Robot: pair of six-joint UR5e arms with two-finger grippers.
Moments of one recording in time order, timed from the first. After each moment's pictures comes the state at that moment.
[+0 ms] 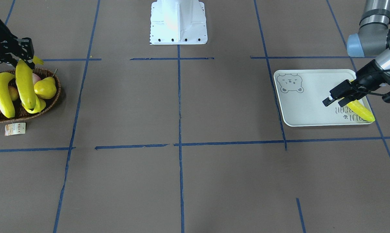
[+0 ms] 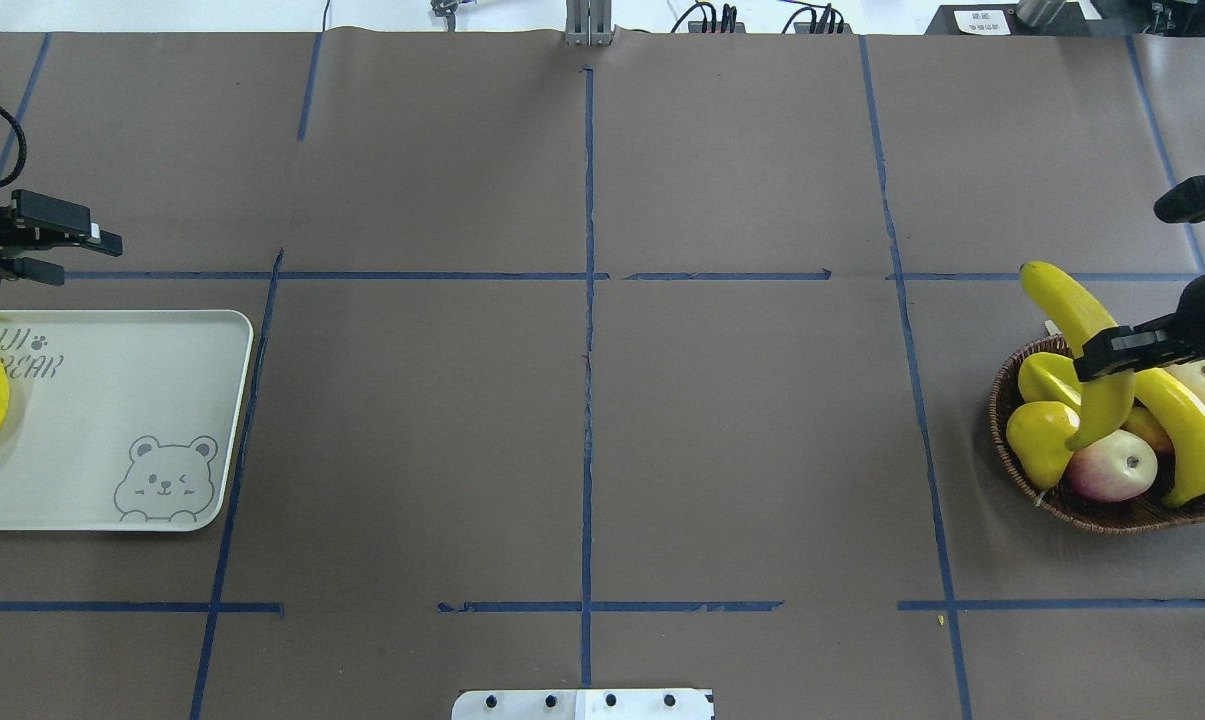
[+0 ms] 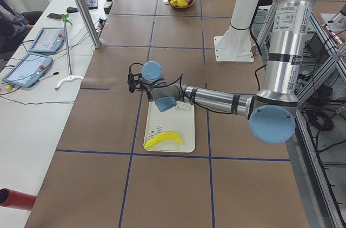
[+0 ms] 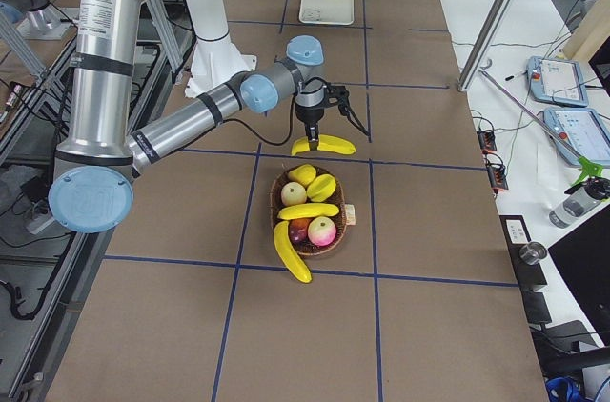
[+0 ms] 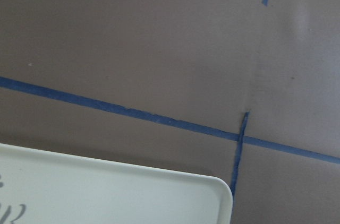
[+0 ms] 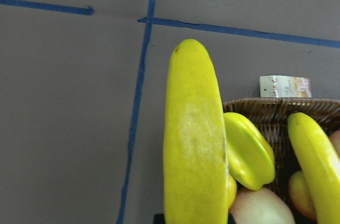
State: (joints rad) left arm -1.12 -1.67 -1.59 -2.49 -2.41 -1.22; right arm 0.94 -1.68 2.22 -1.43 2.16 0.78
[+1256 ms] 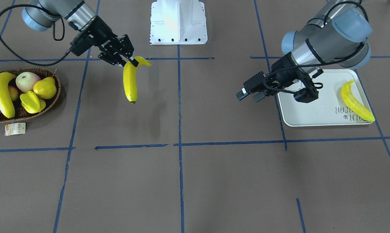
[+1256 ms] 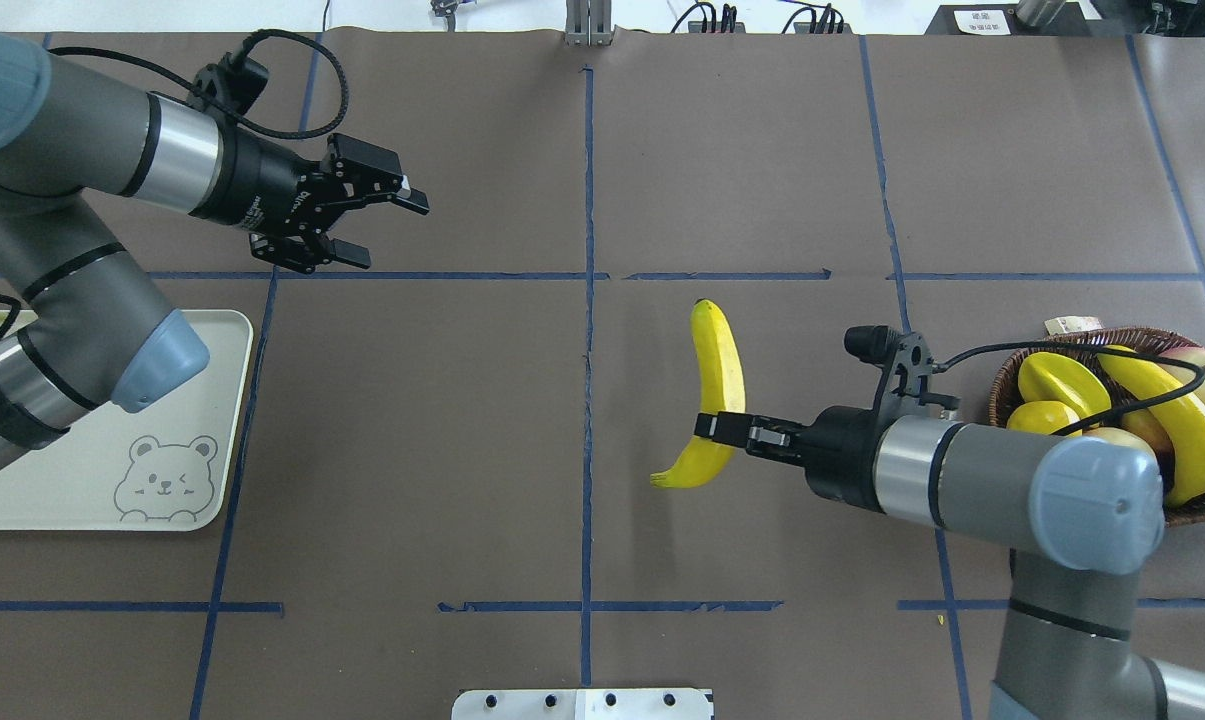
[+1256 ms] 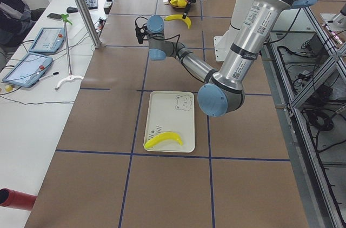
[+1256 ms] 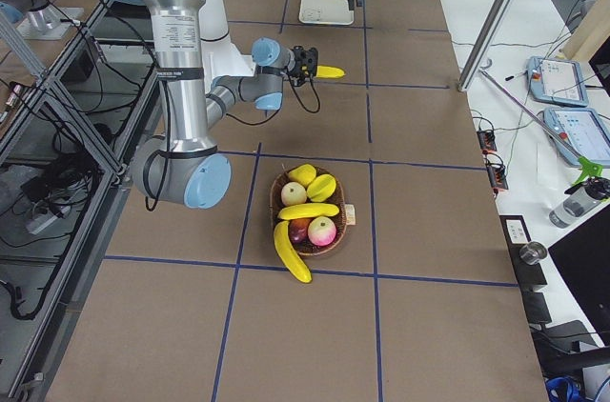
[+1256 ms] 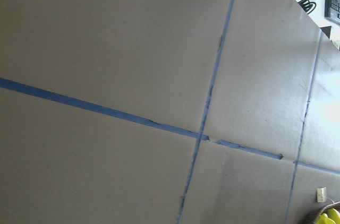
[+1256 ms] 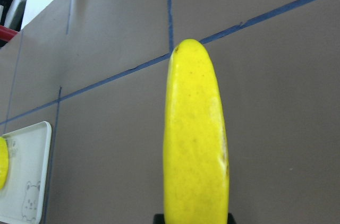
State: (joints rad) left arm -0.85 -2.05 -1.64 -2.49 -2.26 -1.77; right arm 0.33 -1.41 1.96 -0.59 1.52 1.55
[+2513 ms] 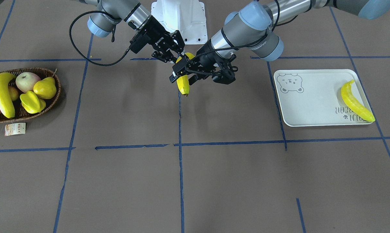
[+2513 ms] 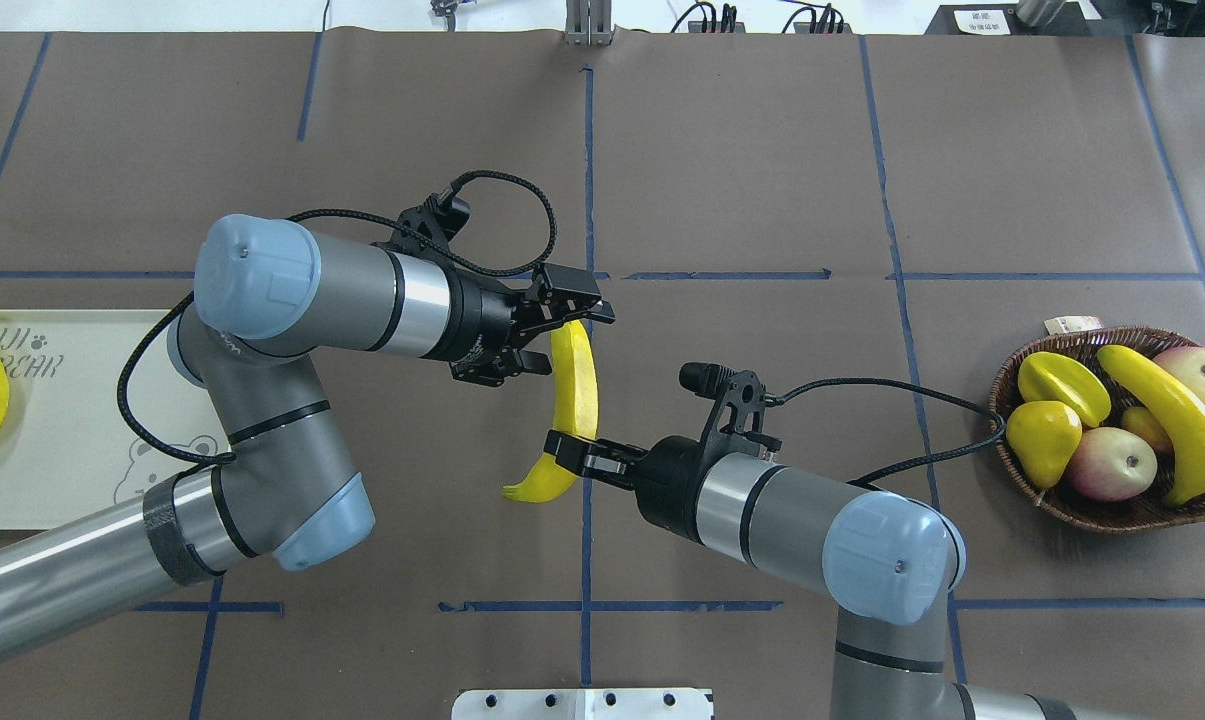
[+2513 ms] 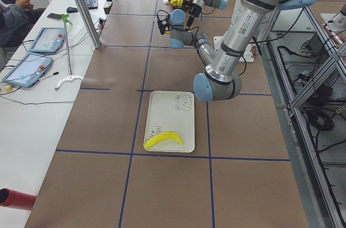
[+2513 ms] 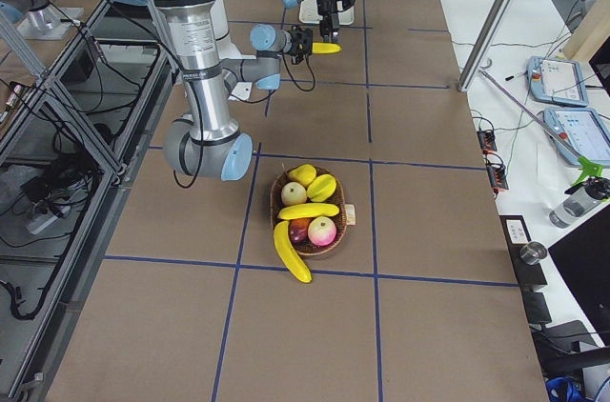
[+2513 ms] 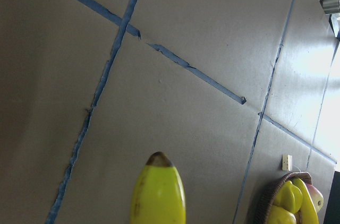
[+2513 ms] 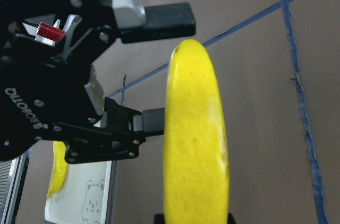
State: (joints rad) left arm -0.54 -2.16 -1.62 -2.47 -1.94 -1.86; right arm 0.24 -1.17 1.80 -0.58 1.39 1.55
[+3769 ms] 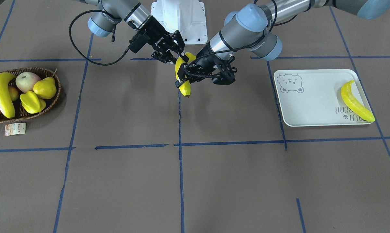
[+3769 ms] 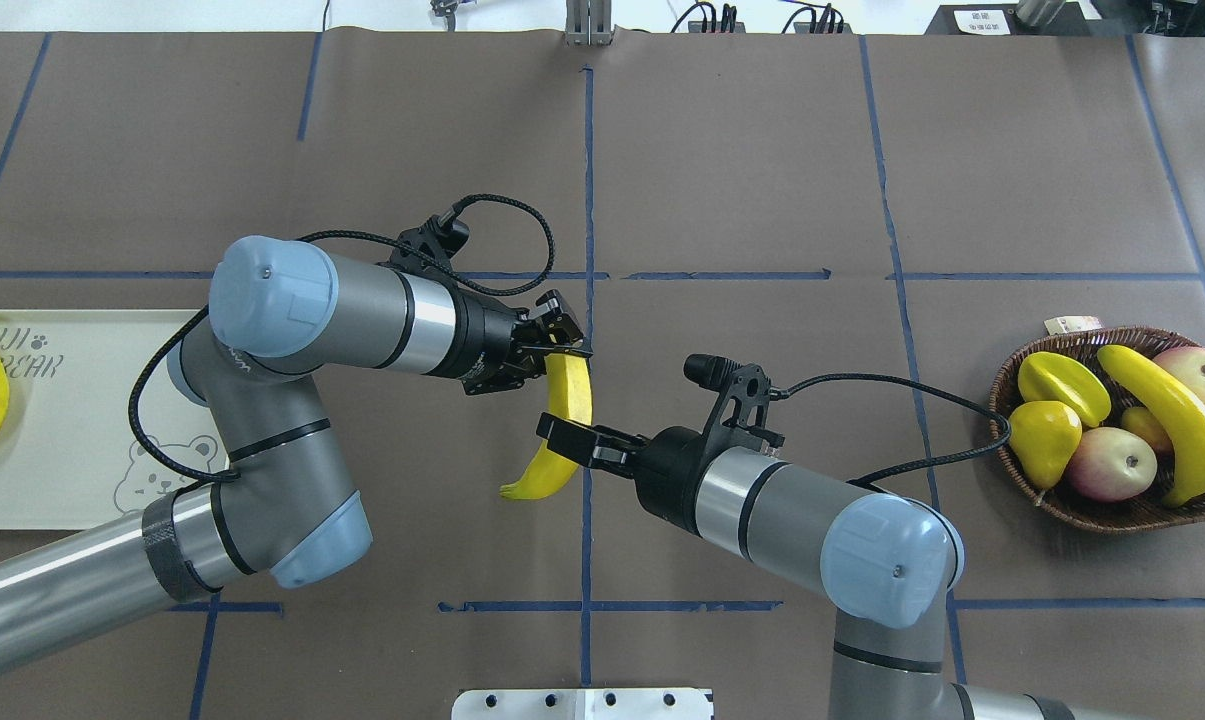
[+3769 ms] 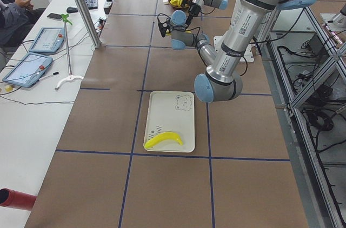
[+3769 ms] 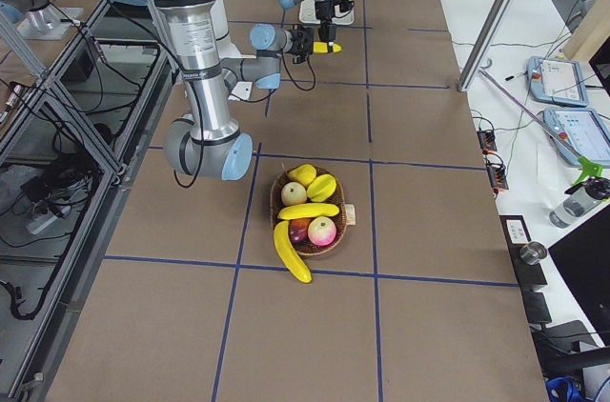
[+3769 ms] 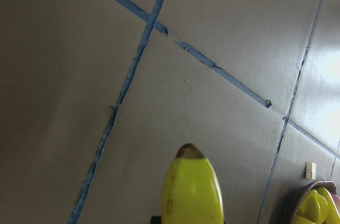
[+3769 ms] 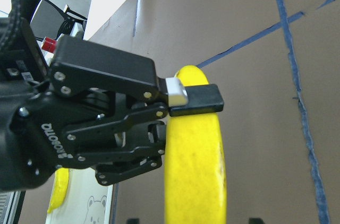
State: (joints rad) left arm -0.54 -2.14 -1.63 -2.41 -1.93 -1.86; right arm 0.24 -1.17 1.80 -0.58 1.34 1.55
